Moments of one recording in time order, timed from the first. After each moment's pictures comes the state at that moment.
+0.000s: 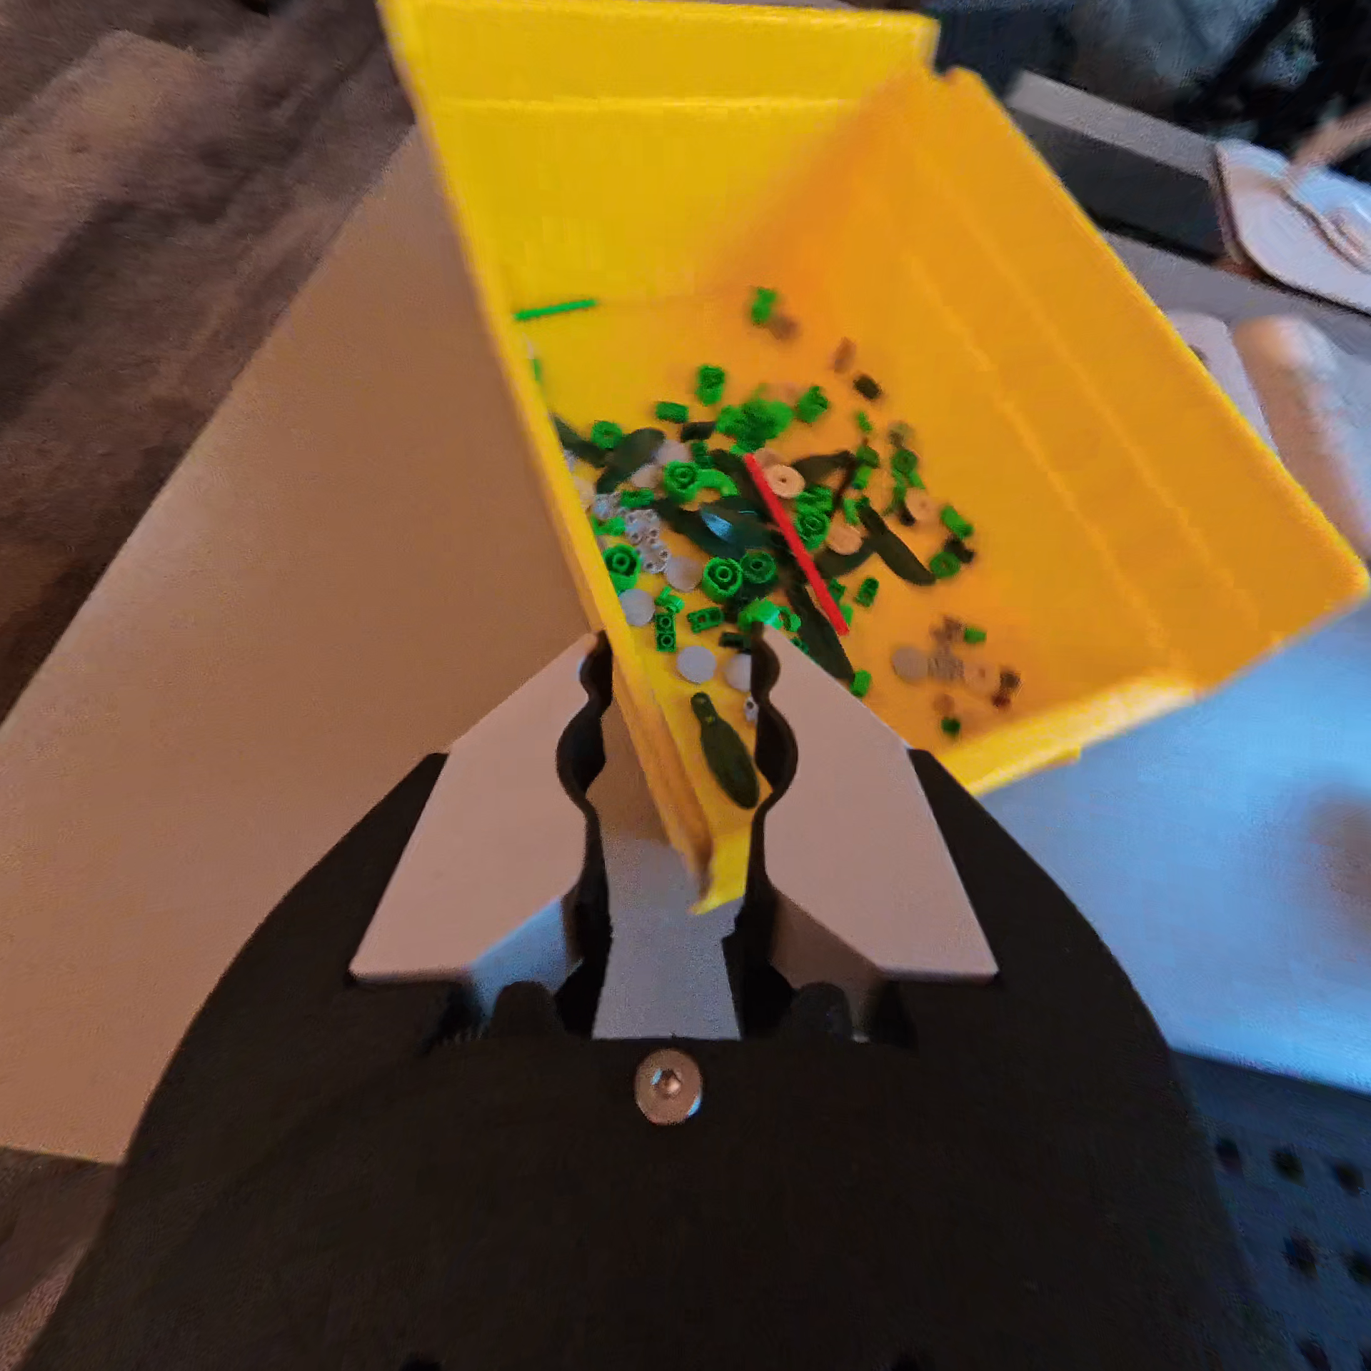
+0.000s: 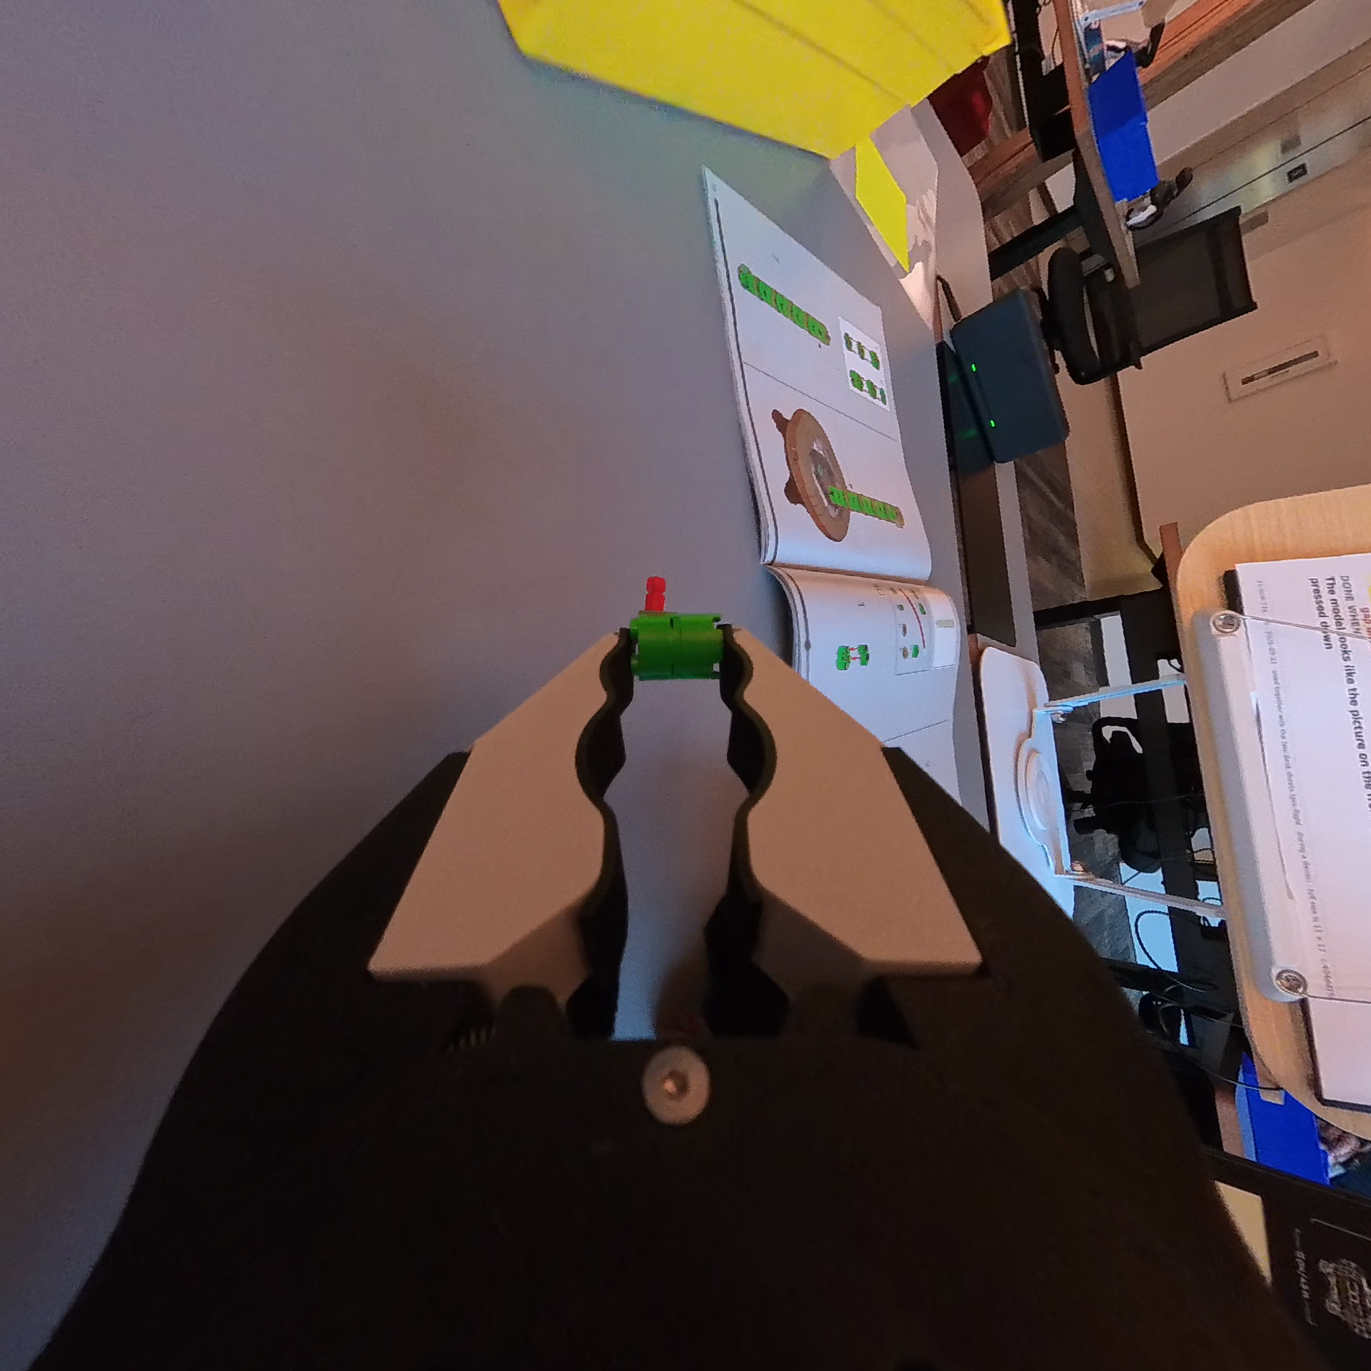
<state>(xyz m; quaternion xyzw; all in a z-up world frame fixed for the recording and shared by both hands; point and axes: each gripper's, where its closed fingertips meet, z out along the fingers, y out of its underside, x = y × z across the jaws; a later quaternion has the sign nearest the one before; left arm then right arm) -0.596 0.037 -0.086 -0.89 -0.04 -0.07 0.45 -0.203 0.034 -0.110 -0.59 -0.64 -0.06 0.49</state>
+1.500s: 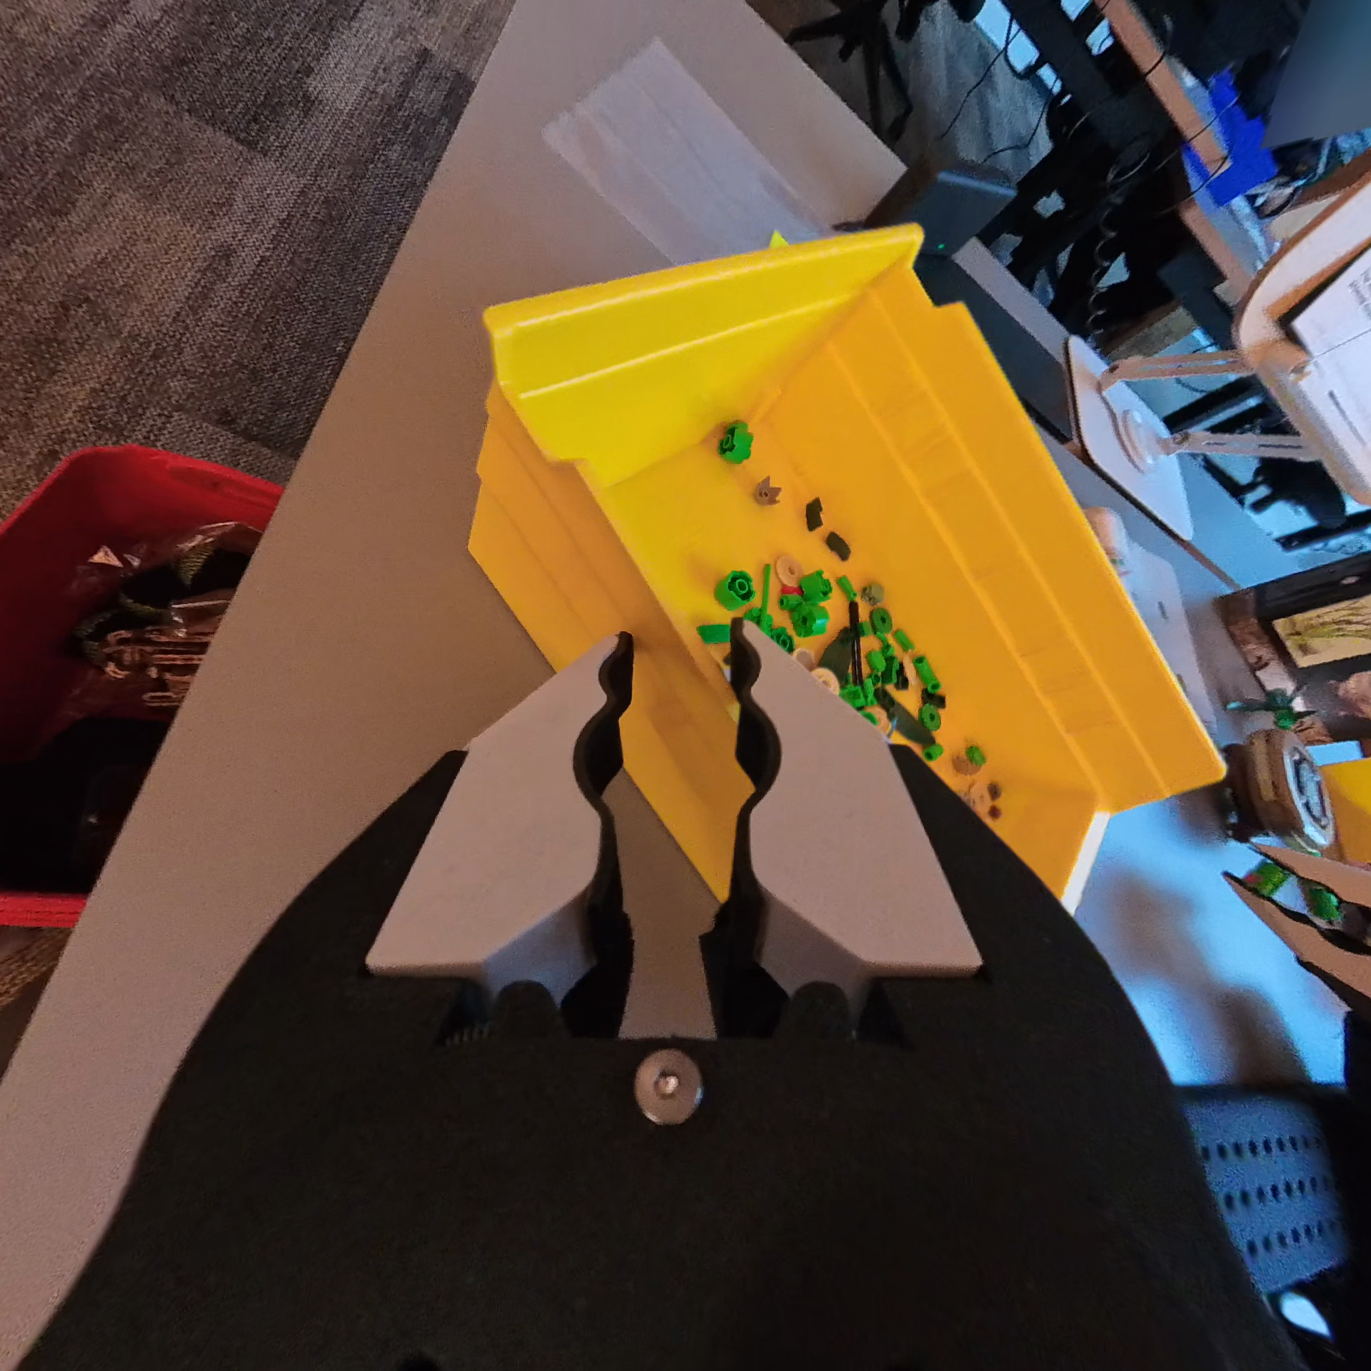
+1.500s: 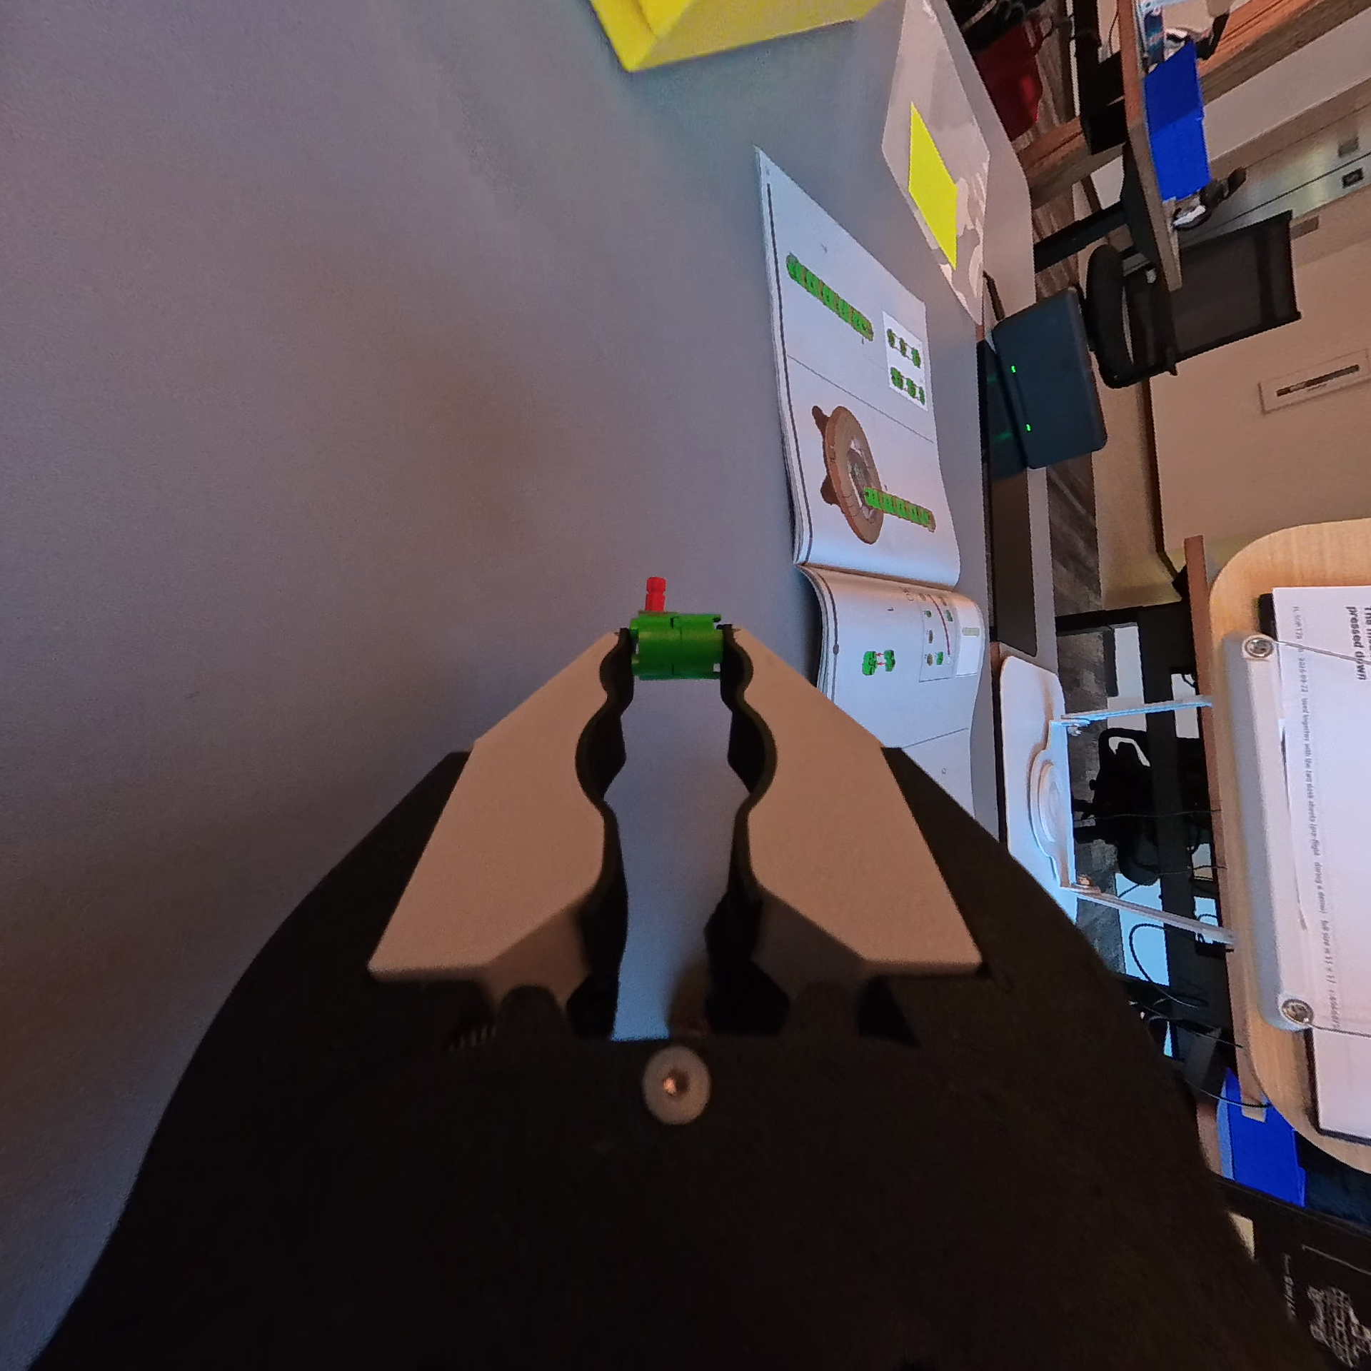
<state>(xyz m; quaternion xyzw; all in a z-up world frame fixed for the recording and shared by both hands) -0.674 0.104 -0.081 -0.88 -0.10 -0.25 0.40 -0.206 0.027 -0.119 -0.58 -0.66 -0.06 0.47</state>
